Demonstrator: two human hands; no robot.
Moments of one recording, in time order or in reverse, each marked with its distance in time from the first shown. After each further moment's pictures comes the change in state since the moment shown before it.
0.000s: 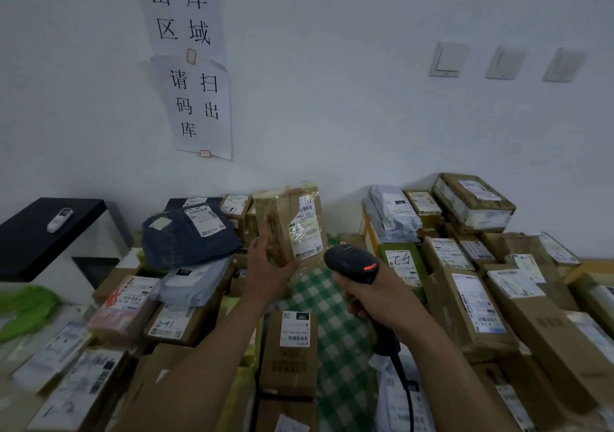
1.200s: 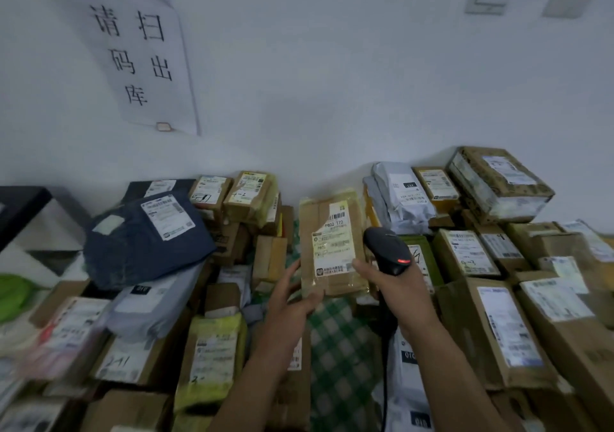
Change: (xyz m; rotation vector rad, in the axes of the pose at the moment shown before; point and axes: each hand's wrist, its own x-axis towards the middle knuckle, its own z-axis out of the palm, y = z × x) left_hand 0.003 -0.013 0.084 -0.550 -0.182 -0.511; right_hand 0.134 0.075 -0.032 0.382 0.275 0.039
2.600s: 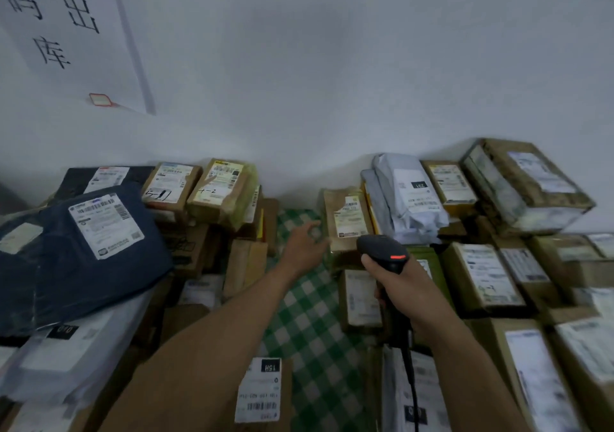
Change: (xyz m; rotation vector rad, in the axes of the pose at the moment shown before) left_hand 0.237 -0.012 0.054 0.654 -0.117 0.104; right_hand 0.112 0.012 -0.012 -0.267 -0.035 0.261
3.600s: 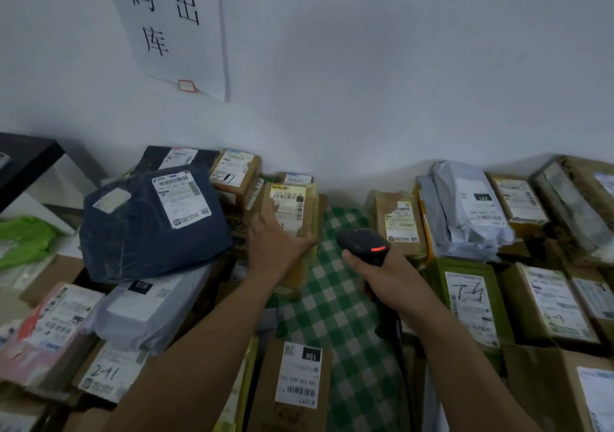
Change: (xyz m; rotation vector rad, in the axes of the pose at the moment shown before) left_hand -0.056 -0.045 -0.113 0.238 0.466 -0.159; right_hand -0.004 -0.022 0.091 -0.206 -0.243 -0.129
